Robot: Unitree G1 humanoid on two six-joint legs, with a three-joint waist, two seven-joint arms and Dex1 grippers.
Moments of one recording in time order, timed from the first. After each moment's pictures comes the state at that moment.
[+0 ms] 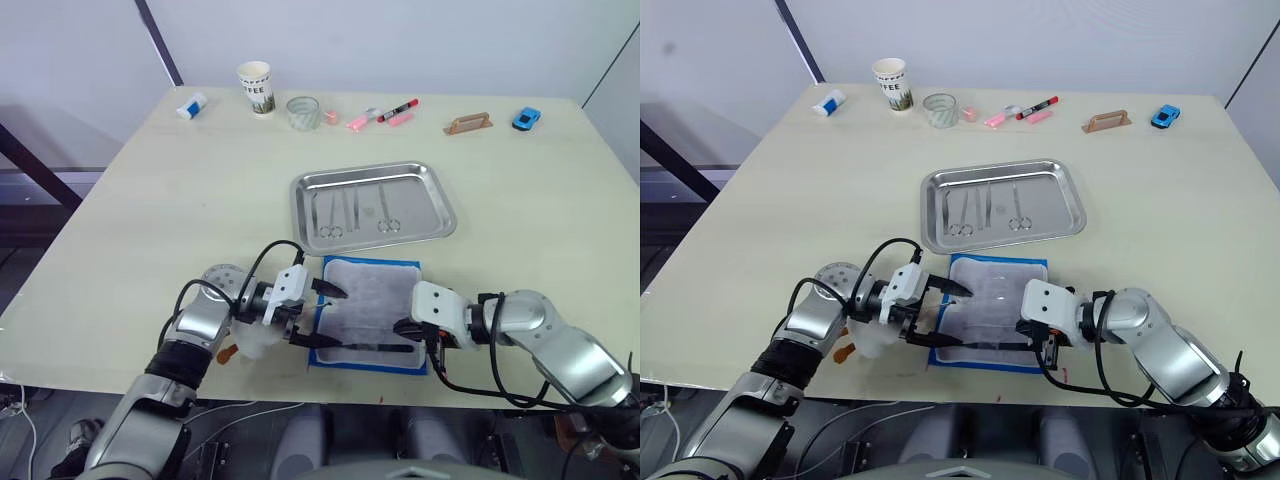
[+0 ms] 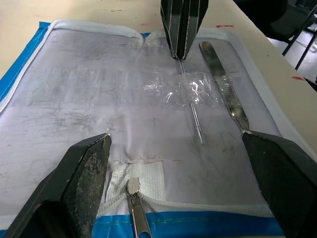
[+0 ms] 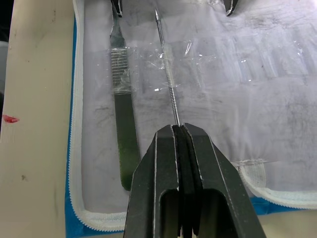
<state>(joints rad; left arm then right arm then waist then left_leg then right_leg) -0.41 0.57 -0.27 0.32 -0.22 -0.10 -1.47 -0.30 -0.75 0.43 -0.58 0.13 0.80 0.94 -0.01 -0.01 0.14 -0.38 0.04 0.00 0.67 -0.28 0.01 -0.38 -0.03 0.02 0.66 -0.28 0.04</state>
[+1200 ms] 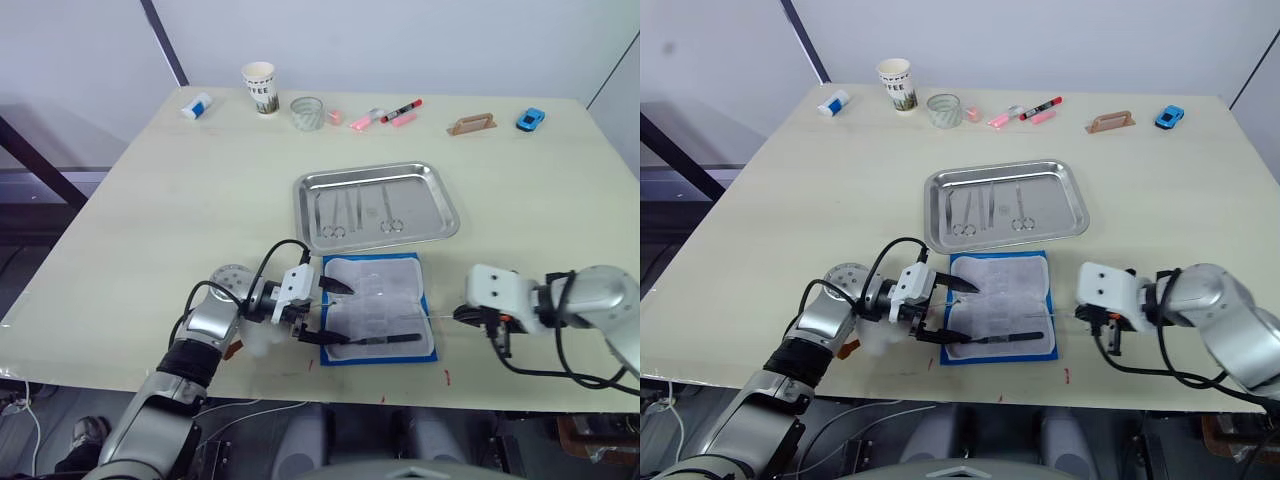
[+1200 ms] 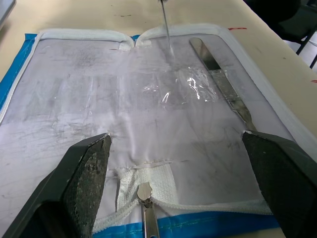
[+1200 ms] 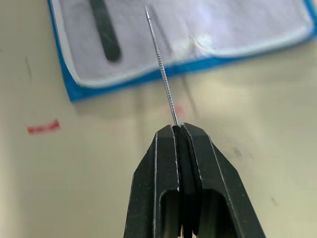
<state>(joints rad) -0.43 0.52 -0.27 0.37 -0.19 -0.15 -1.44 -0.22 -1.07 0.13 -0.56 0.27 0.76 1.07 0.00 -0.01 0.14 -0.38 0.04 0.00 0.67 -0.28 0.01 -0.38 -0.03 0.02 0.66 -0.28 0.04</state>
